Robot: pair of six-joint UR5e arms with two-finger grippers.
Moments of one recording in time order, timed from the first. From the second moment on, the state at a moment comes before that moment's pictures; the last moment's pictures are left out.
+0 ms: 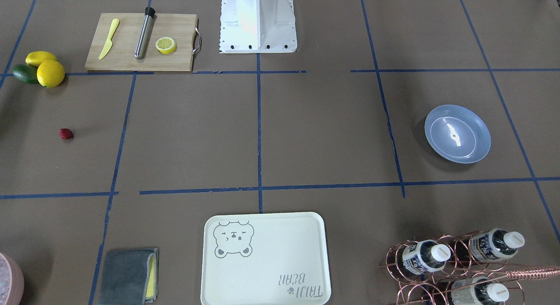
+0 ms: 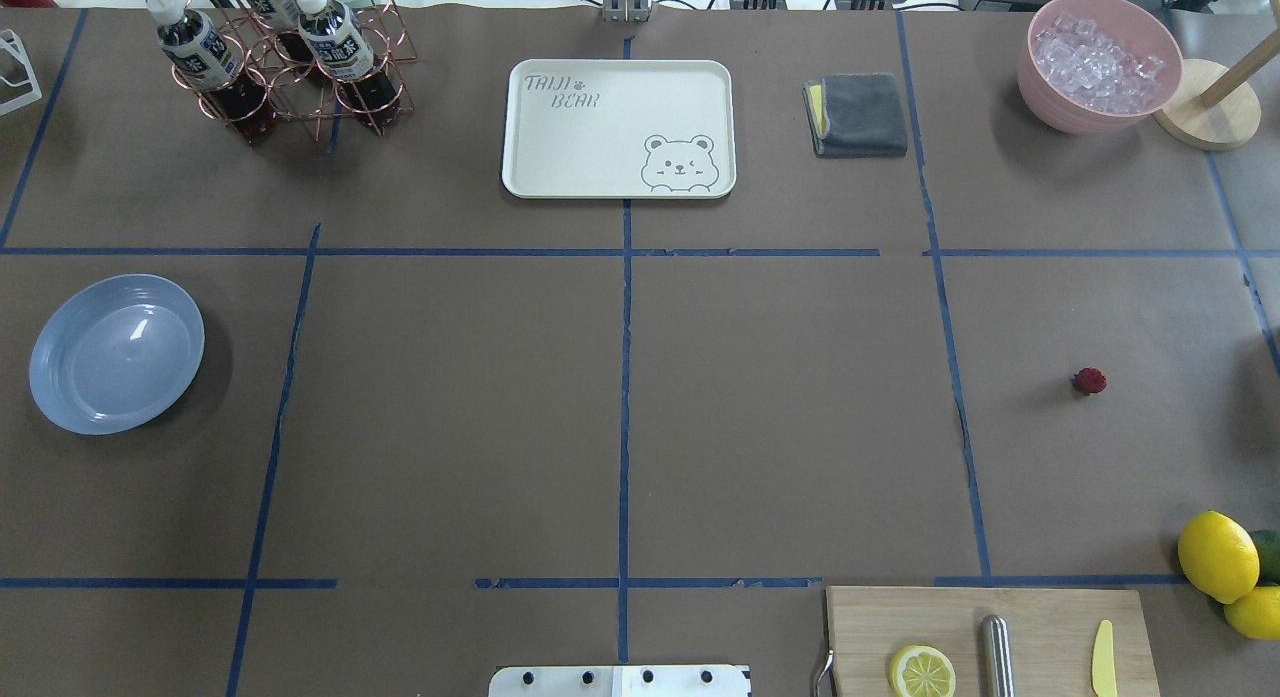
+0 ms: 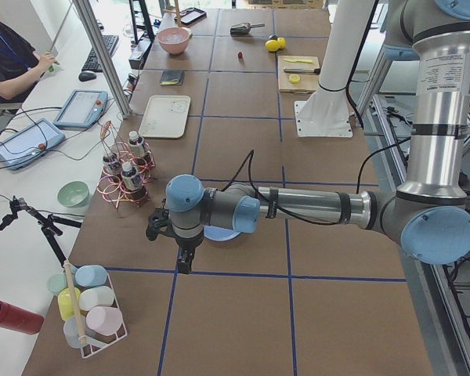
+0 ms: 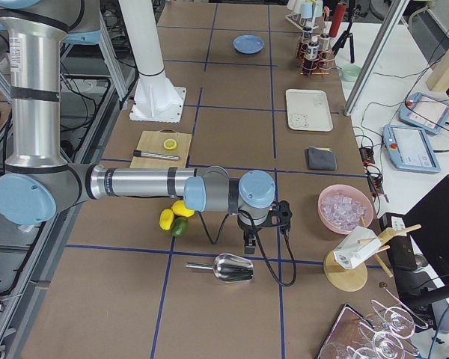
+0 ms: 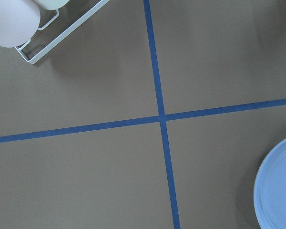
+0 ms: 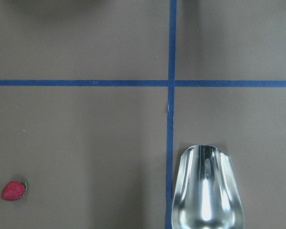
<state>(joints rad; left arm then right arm) -1.53 -1.58 -1.61 -1.69 -2.31 0.00 1.58 -1.64 1.69 -1.60 2.43 0.01</state>
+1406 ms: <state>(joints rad) -1.35 -1.58 -1.59 -2.06 -2.32 -0.29 1.58 -1.57 1.69 -1.60 2.43 0.03</state>
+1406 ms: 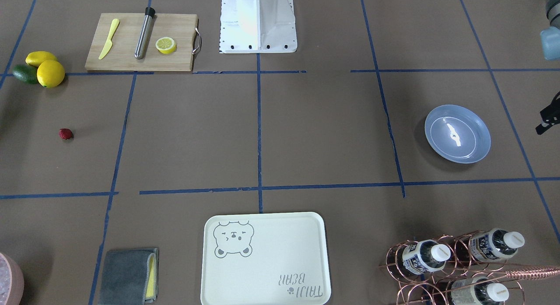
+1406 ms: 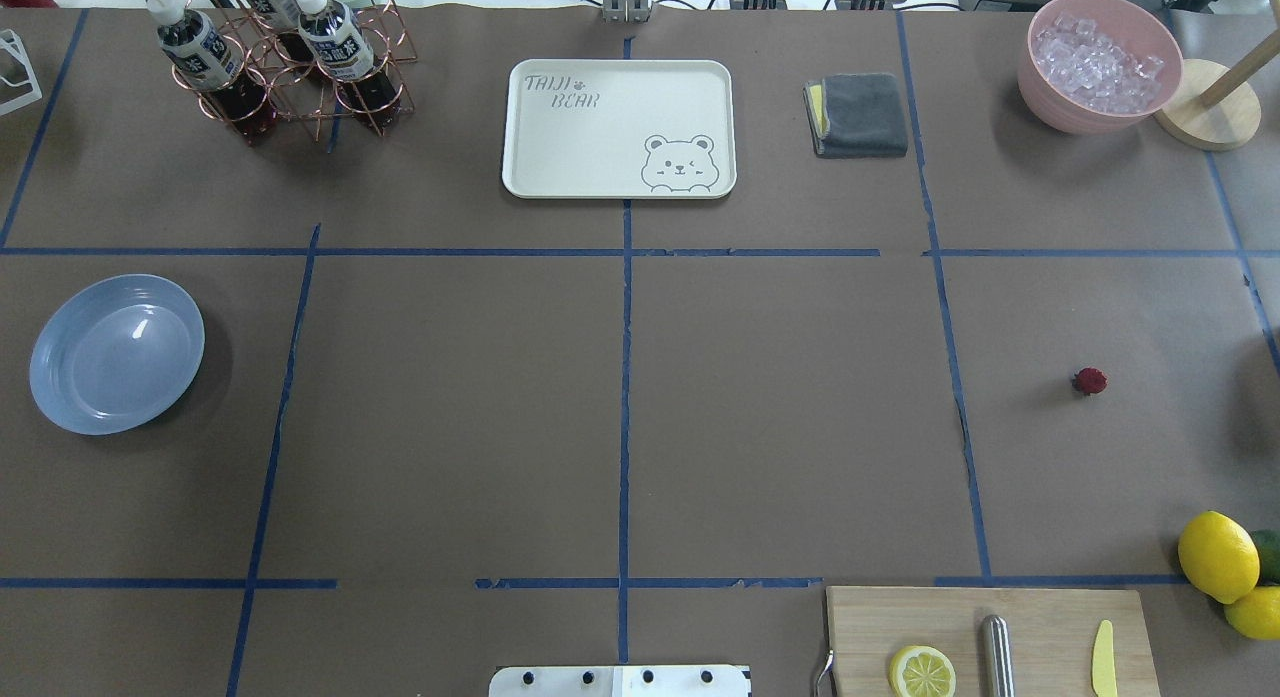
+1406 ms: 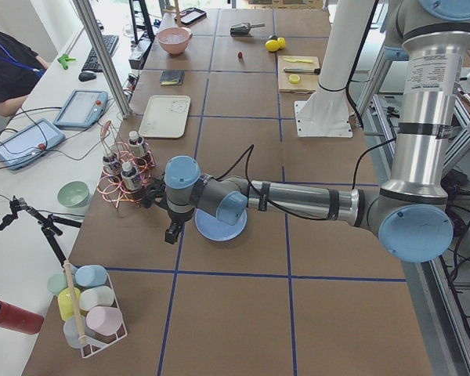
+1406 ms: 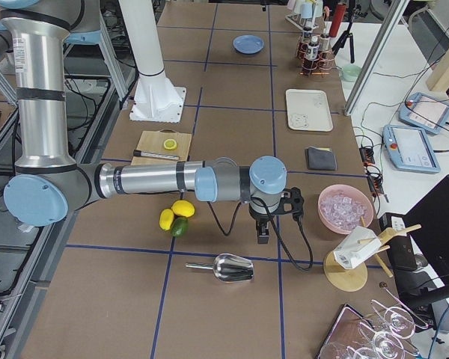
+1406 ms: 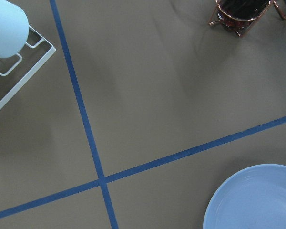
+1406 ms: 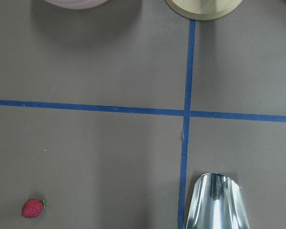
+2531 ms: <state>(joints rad) -1.01 -1.47 -1.42 -2.63 -2.09 -0.91 1.57 -1.59 1.67 -1.41 2.44 0.19</state>
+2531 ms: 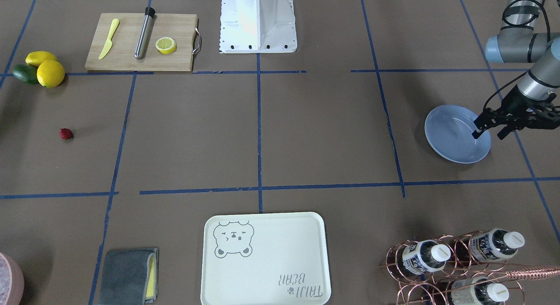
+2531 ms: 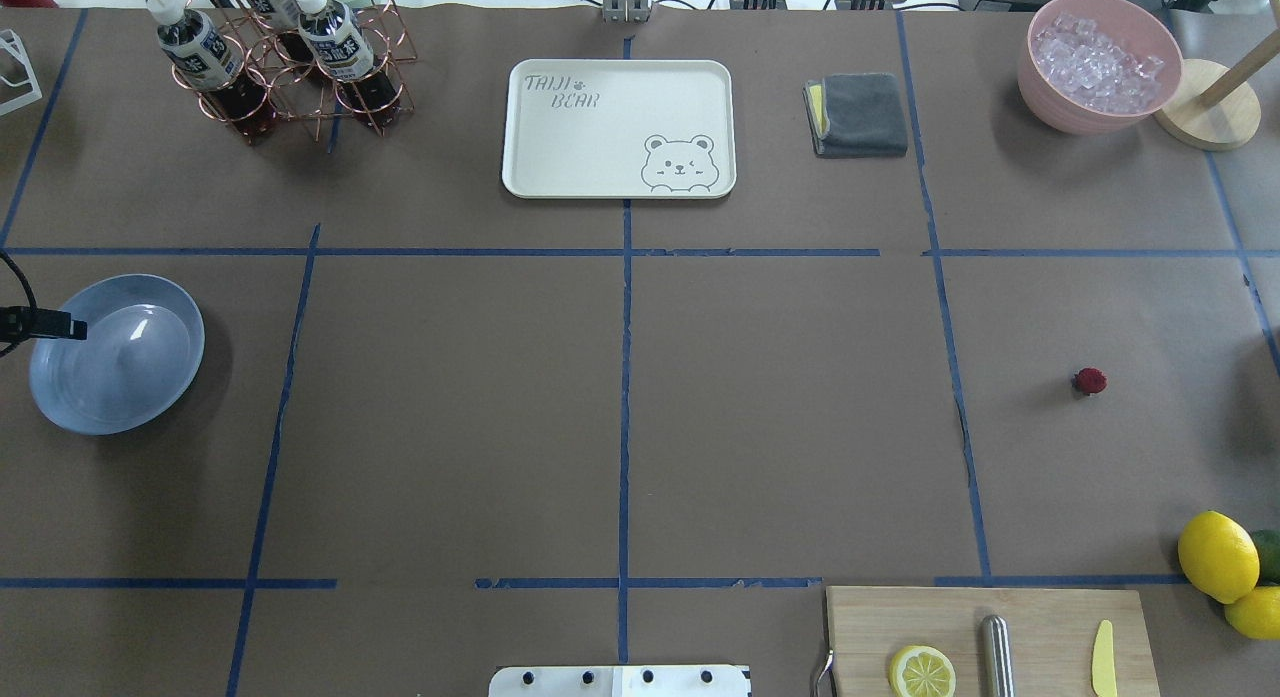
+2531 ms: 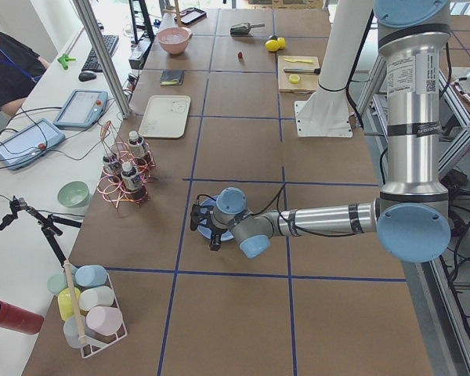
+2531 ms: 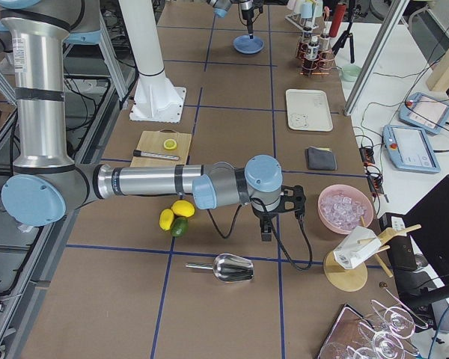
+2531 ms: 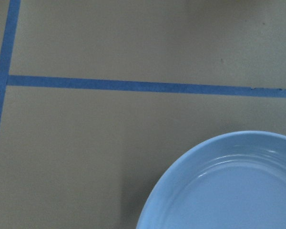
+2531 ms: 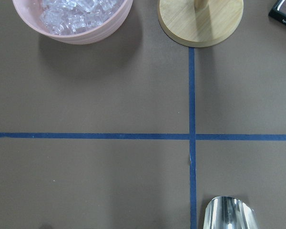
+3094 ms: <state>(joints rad) -0.99 -1.47 -1.42 -2.64 -2.07 -0.90 1.57 -1.58 1.67 -1.41 2.44 0.19</state>
